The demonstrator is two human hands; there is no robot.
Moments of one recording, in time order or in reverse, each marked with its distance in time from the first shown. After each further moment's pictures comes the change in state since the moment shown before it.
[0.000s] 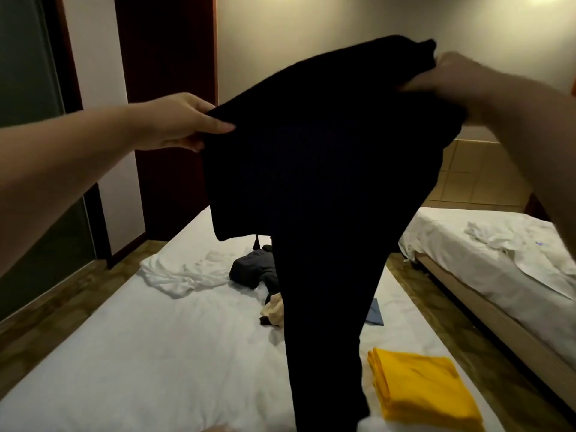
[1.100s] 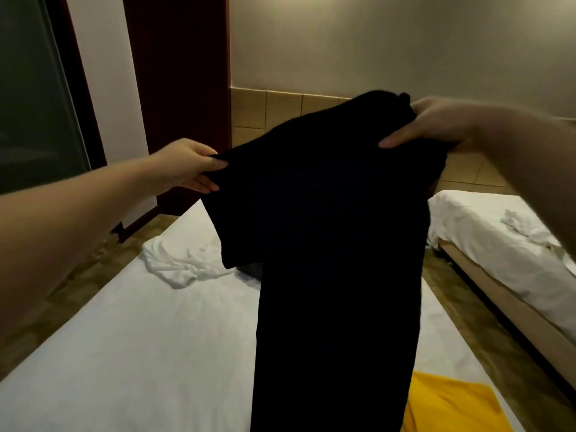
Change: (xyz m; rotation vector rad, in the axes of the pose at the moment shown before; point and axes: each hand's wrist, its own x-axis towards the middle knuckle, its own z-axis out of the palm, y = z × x) left_hand 0.090 -0.137 0.023 -0.048 0.155 -0.269; right_hand 0.127 0.110 0.049 -0.115 -0.329 0.237
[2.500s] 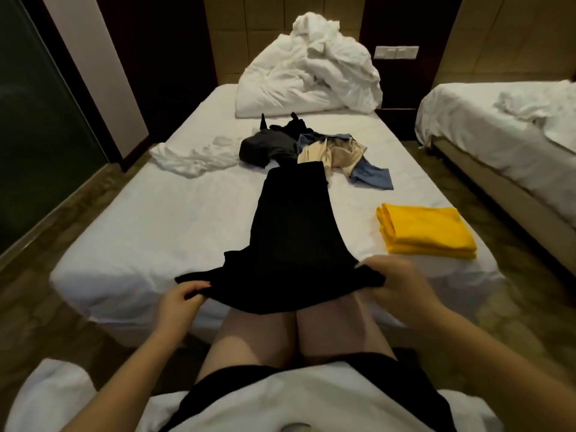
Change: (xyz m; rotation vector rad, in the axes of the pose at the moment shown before) left_hand -0.352 -0.283 0.184 -0.008 0.266 -0.252; right_hand -0.308 0.220 0.317 -0.228 0.208 -0.225
